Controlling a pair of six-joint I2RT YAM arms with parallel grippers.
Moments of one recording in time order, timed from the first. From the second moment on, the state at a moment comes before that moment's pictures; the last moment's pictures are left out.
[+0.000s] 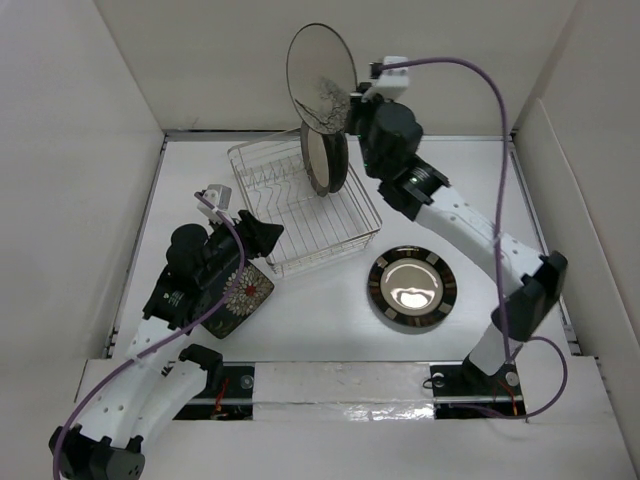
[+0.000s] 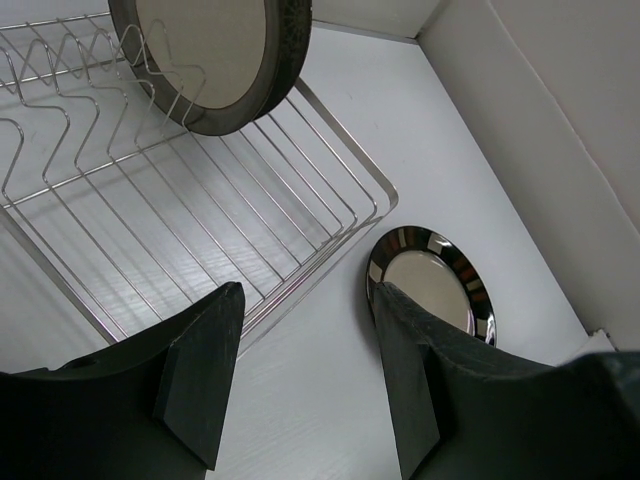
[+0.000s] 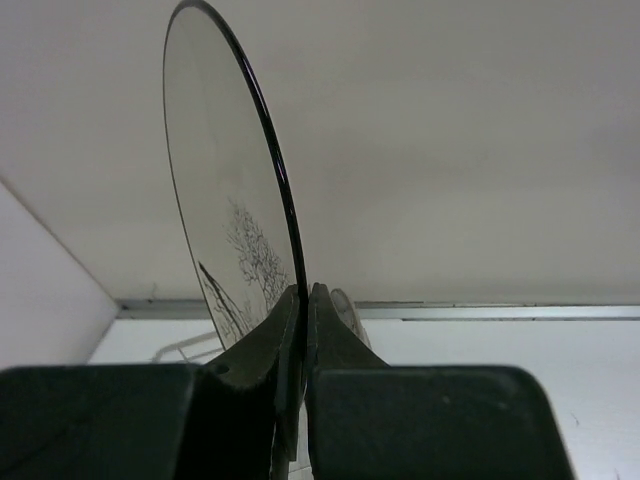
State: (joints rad) left arm -0.37 0.69 0.67 -0.12 0.22 -0.50; right arm 0.74 1.59 1.69 0.15 0.60 0.10
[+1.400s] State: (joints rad) left arm -0.37 0.68 0.67 -0.13 0.21 -0.49; right arm 0.83 2.17 2.03 -0.17 0.79 0.04
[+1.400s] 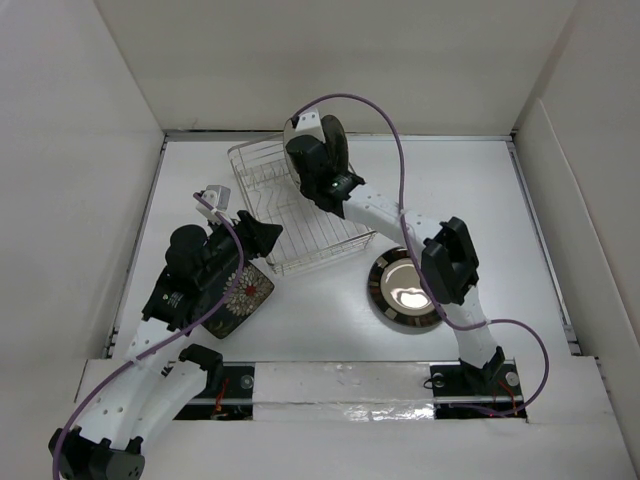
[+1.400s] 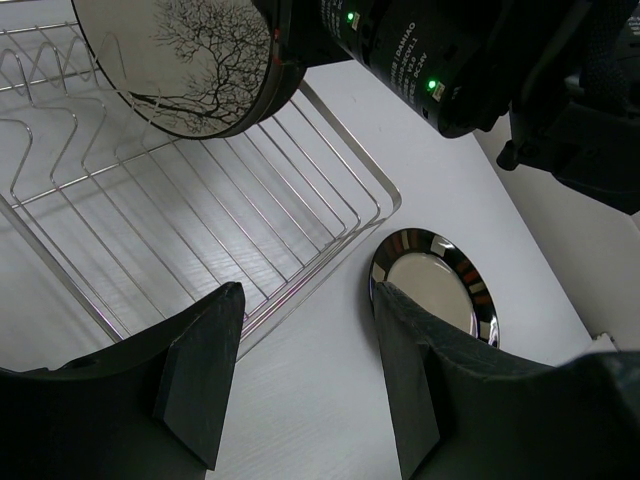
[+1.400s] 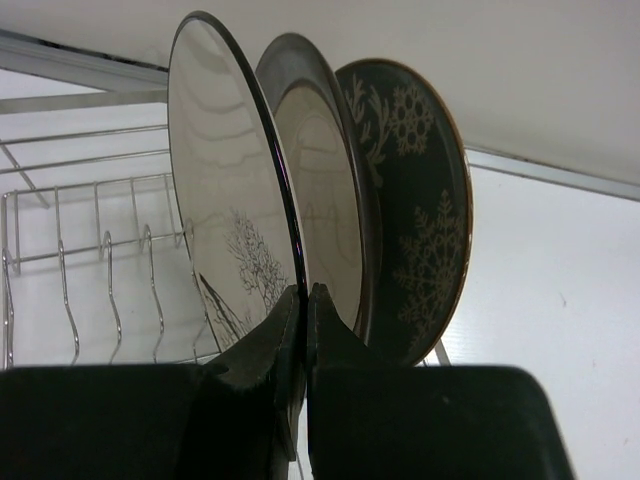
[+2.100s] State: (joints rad) left arm -0.37 0.68 0.67 -0.13 0.21 -0.49; right arm 0.82 2.11 1.89 -0.14 0.68 0.26
